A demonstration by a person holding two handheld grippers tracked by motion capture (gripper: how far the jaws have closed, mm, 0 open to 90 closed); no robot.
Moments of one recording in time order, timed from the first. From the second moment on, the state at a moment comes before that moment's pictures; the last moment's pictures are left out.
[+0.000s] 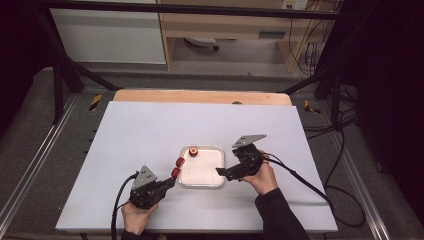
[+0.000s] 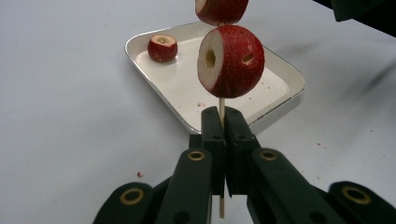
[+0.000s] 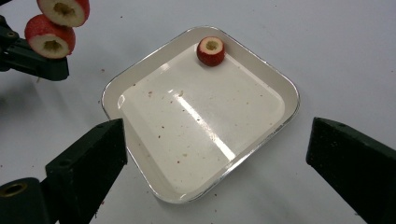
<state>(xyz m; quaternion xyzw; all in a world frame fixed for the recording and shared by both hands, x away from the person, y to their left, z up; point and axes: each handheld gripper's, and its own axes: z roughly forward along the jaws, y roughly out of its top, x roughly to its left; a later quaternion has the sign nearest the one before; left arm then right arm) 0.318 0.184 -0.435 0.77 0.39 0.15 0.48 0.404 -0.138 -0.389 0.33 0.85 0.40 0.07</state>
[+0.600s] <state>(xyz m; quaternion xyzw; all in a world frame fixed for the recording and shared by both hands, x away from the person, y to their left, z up) 0.319 0.200 -0.438 0.77 0.41 0.14 0.48 0.443 -0.090 -0.382 0.35 0.86 0.36 0.07</state>
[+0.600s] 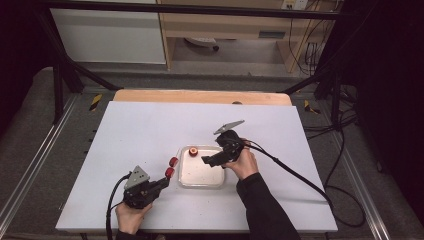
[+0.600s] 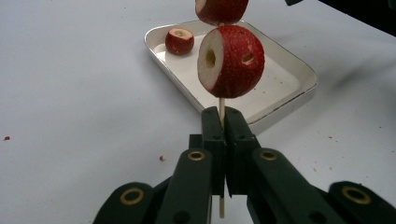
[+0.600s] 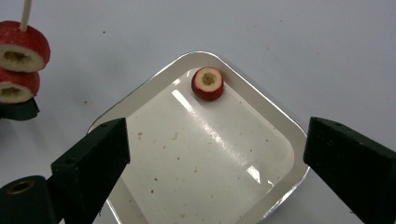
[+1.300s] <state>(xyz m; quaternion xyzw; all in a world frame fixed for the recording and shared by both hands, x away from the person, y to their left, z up) 0.321 0.202 -0.440 0.77 0.41 0.13 0.47 0.487 -0.035 -0.402 0.36 0.88 0.30 0.03</state>
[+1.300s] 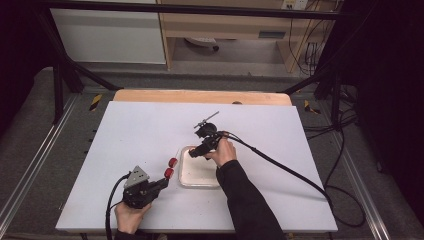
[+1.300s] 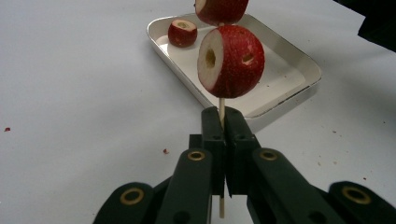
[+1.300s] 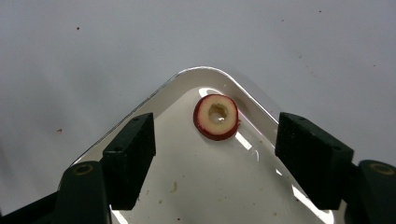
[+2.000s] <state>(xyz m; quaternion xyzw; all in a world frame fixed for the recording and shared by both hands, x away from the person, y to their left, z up) 0.323 0.204 -0.443 0.77 0.41 0.13 0.47 0.512 -0.010 -0.412 0.32 0.92 0.22 0.01</state>
